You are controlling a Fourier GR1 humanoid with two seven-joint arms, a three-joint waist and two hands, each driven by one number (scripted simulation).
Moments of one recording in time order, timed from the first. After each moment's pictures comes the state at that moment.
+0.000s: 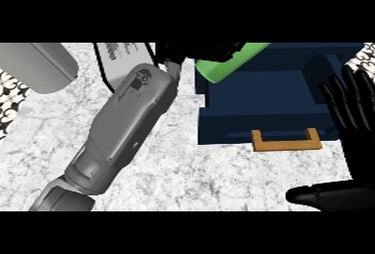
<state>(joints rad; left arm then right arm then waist) -1.13 0.00 -0.14 -0.80 0.31 0.34 -0.25 -0.10 -0.10 -0.09 -2.06 -0.16 0.15 0.16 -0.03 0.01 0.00</state>
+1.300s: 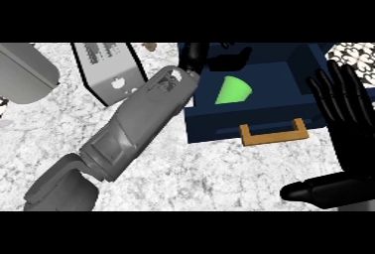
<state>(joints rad) -1.32 0.00 -0.56 -0.39 0.57 0.47 -0.31 -0.15 -0.10 -0.07 -2.00 -0.19 0.20 0.11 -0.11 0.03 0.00</state>
